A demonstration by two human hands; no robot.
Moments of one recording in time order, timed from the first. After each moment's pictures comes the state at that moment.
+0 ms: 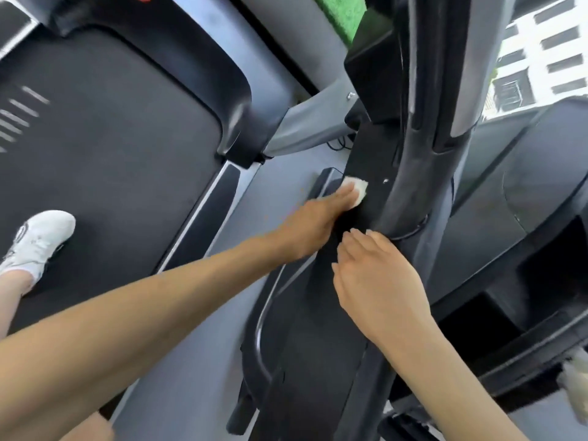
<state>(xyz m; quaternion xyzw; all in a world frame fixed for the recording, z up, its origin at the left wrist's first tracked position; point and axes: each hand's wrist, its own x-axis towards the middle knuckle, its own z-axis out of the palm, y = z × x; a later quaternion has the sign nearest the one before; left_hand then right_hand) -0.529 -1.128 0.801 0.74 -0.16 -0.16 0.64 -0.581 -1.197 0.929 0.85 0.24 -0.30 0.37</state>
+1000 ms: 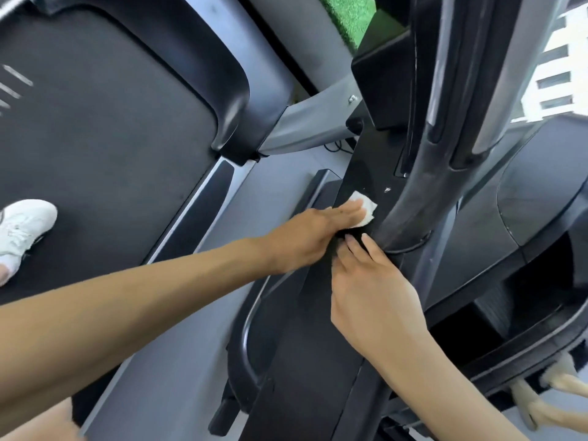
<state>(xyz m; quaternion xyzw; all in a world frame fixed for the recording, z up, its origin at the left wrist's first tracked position) -0.540 -1.124 0.785 0.68 -0.23 -0.13 0.69 -0.580 -1.199 0.920 0.86 0.23 -0.30 0.34</state>
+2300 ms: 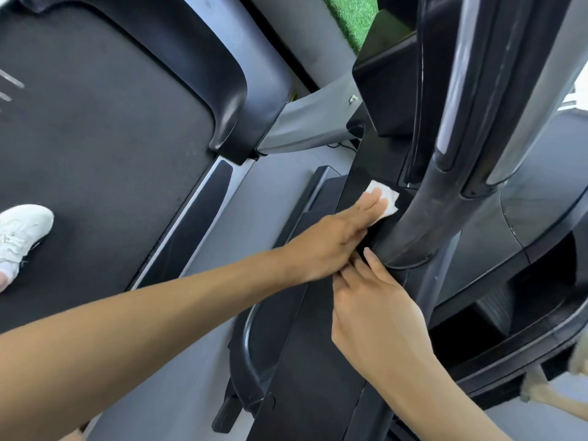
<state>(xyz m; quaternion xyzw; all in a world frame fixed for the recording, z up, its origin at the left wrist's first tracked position) -0.522 -1.143 0.799 0.60 -0.20 -0.18 0.75 -0.582 -1.203 0.920 0.88 0.21 -0.27 0.32</state>
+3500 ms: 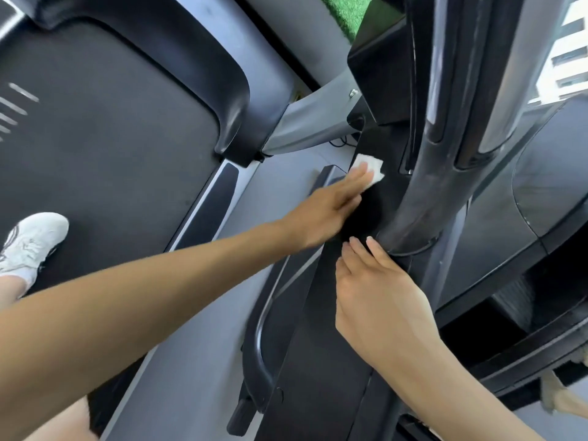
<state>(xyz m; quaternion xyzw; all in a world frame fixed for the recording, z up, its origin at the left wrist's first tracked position) -0.501 -1.142 0.780 0.63 -0.14 -0.19 0.74 -0.584 -1.214 0.912 0.90 0.27 -0.19 0.28</state>
